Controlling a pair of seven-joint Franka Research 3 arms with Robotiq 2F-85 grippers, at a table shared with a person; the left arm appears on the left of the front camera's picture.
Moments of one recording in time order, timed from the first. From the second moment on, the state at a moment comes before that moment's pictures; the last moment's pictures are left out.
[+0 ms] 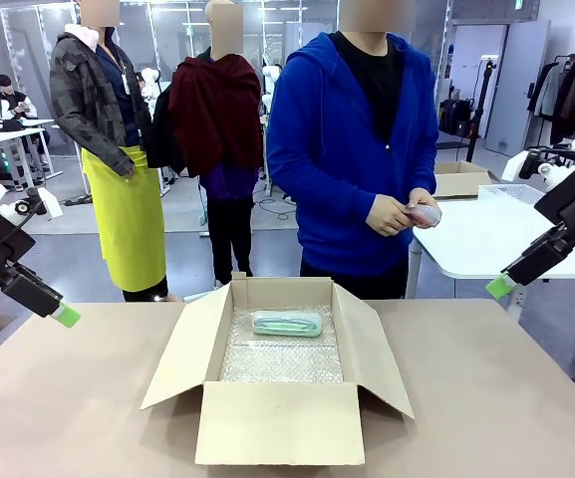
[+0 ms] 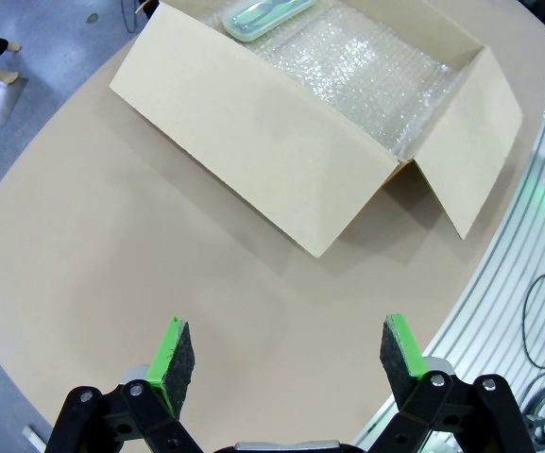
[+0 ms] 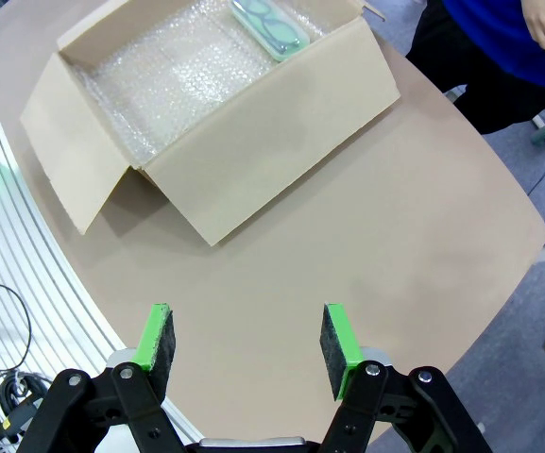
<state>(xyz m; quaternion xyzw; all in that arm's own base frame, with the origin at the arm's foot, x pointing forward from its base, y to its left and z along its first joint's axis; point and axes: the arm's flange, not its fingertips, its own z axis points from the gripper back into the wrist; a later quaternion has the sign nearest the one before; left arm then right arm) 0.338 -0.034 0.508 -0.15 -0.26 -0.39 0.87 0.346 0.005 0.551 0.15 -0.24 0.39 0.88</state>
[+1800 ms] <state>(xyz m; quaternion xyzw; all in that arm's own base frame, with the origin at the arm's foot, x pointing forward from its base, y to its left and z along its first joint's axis) 0.338 -0.034 0.508 -0.15 -0.26 -0.39 0.87 0.346 0.005 0.551 0.15 -0.24 0.39 0.88</state>
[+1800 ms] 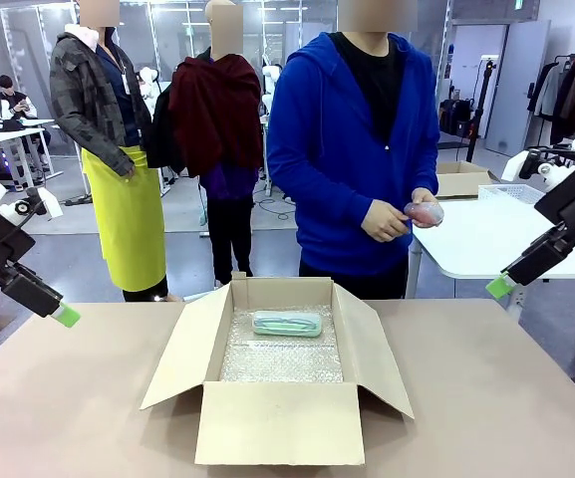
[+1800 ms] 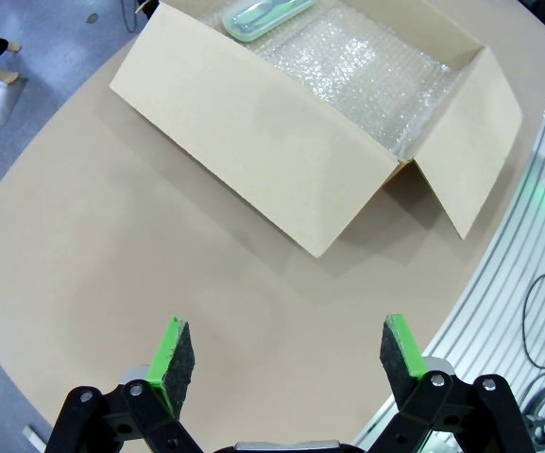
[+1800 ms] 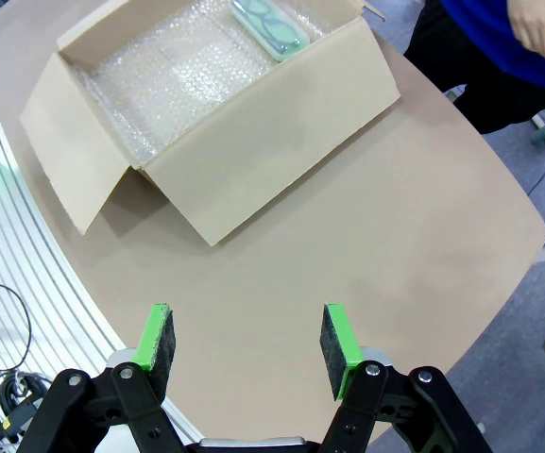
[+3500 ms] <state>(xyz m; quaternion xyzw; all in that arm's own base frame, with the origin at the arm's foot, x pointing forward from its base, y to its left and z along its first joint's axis) 0.338 -0.034 0.508 -0.15 -0.26 -0.39 0.87 0.346 0.005 0.551 0.15 -0.24 0.39 0.88</state>
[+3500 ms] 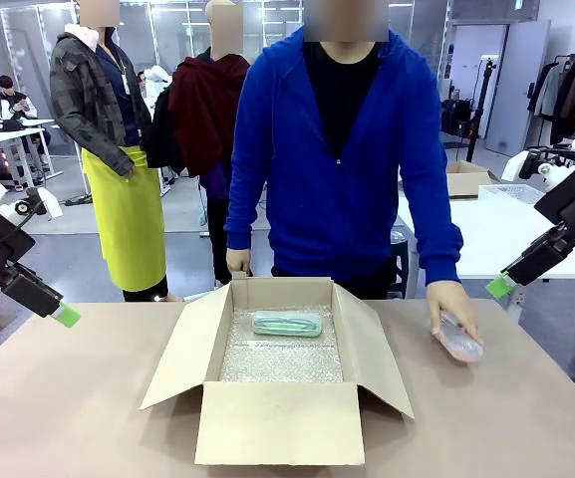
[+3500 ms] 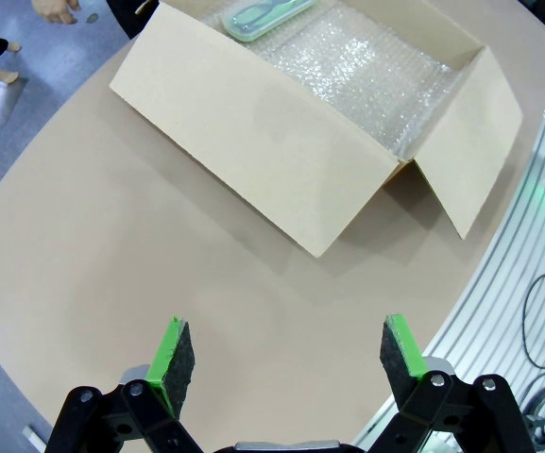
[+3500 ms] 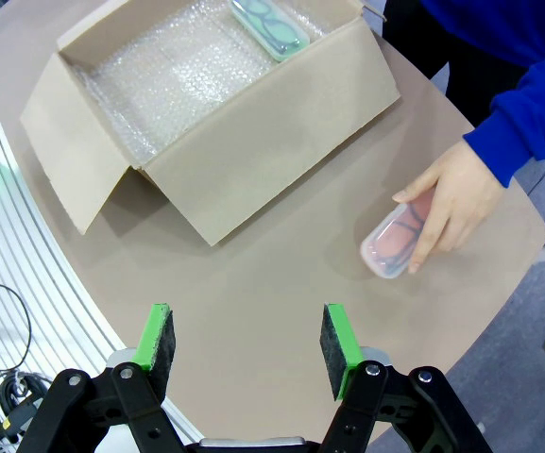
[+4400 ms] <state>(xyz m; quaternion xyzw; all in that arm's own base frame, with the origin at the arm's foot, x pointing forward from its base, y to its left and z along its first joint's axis) 0.338 -0.034 0.508 -0.15 -0.26 -0.39 0.87 0.448 0.005 0.505 0.11 -0.17 0.17 0.96</state>
